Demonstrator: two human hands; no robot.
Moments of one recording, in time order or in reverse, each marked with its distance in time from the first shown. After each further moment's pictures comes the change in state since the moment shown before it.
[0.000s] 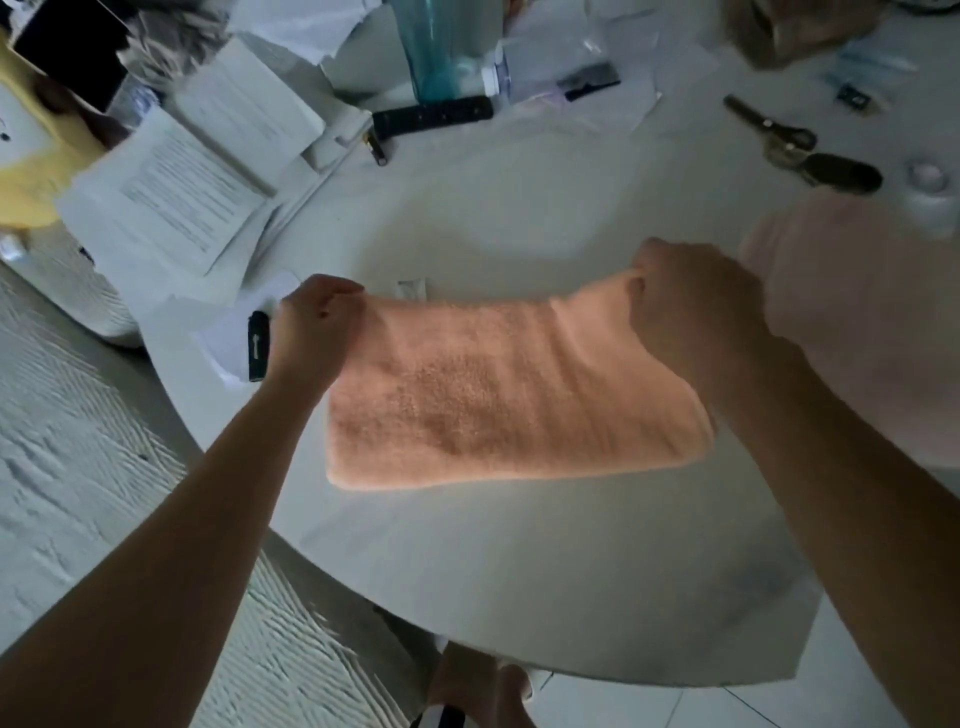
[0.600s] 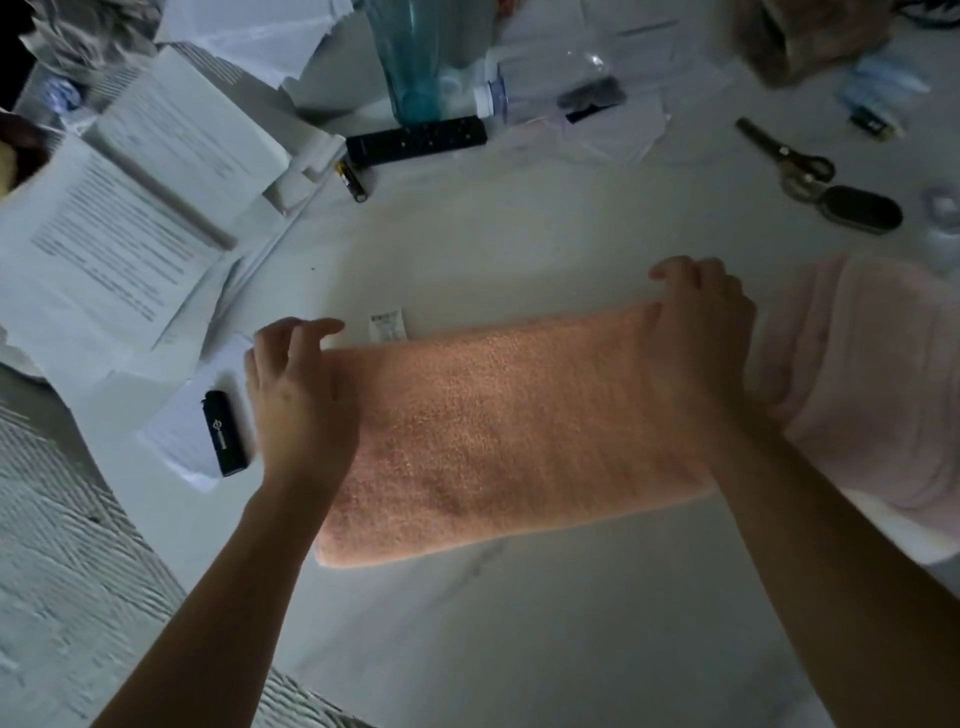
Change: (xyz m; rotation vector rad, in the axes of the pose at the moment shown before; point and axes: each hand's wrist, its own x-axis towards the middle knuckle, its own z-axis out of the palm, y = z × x) left_hand 0.020 -0.013 0.021 0.302 0.121 0.267; right_hand 0.059 -0.008 0.050 0.102 0.112 0.255
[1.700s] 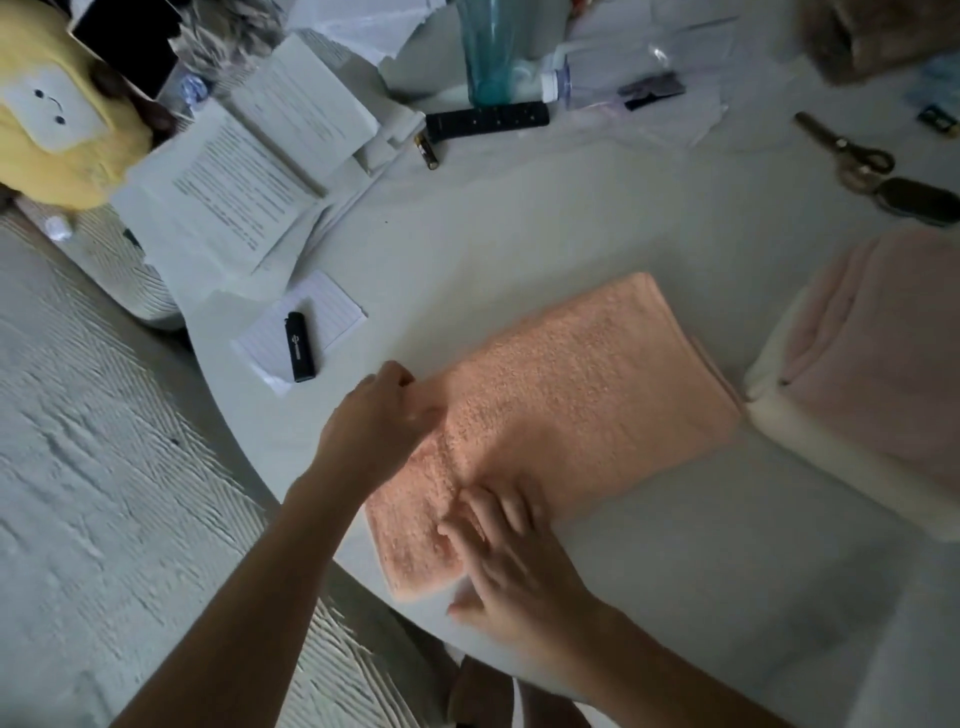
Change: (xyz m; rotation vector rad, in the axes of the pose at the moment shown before) left_hand -0.073 0.012 -0.039 0.124 -0.562 -0.211; right_hand -0.255 -0.051 0.040 0.176 -0.413 -0.892
